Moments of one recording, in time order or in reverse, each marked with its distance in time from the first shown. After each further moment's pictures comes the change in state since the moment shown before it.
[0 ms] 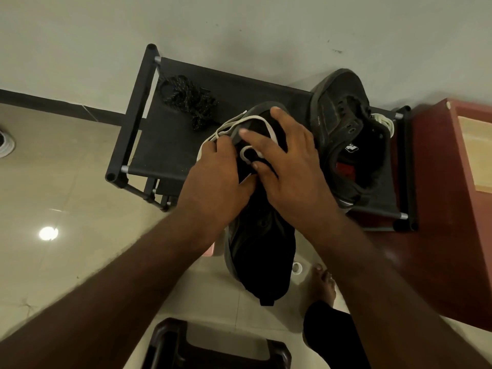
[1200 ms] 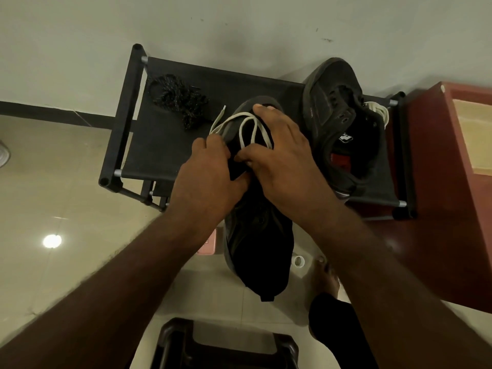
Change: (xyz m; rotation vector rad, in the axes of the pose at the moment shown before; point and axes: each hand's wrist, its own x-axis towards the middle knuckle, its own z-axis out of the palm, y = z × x) left_hand 0.005 -0.006 0.002 0.041 0.012 0.004; right_hand 0.003 0.003 -0.001 -0.061 -0.042 -0.061
